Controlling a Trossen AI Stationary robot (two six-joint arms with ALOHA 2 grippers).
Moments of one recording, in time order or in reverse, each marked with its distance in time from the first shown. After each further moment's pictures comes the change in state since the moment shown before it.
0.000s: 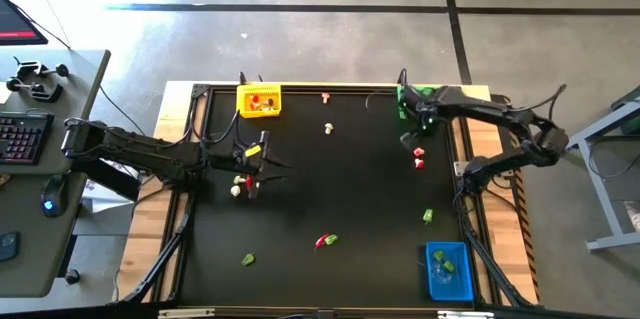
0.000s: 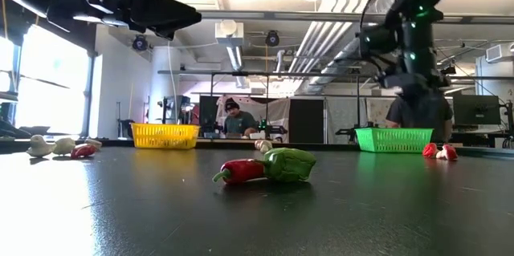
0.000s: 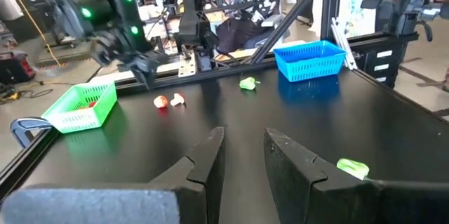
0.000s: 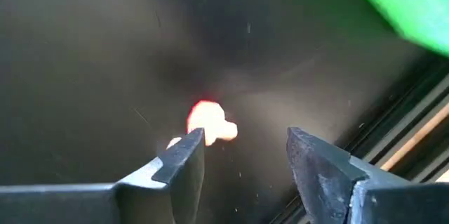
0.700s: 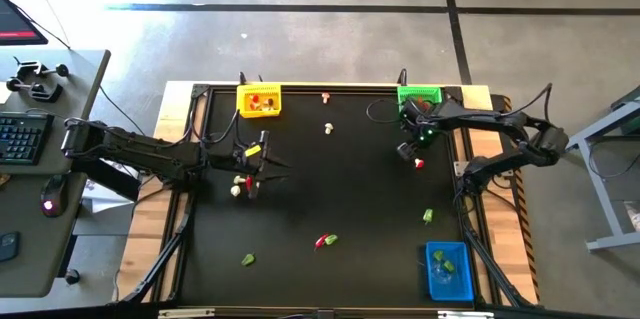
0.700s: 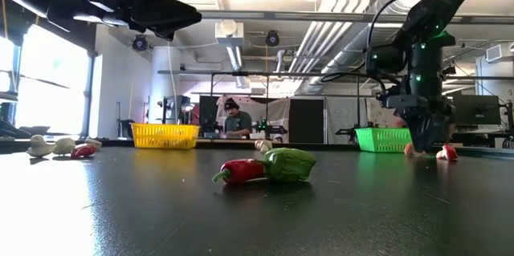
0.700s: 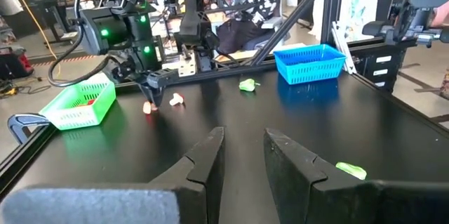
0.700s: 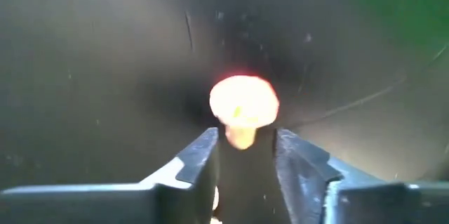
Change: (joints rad) left arm 0.000 0.000 0.000 0.004 0.000 -0.027; right arm 0.004 0.001 -0.199 0.298 -0.097 -0.001
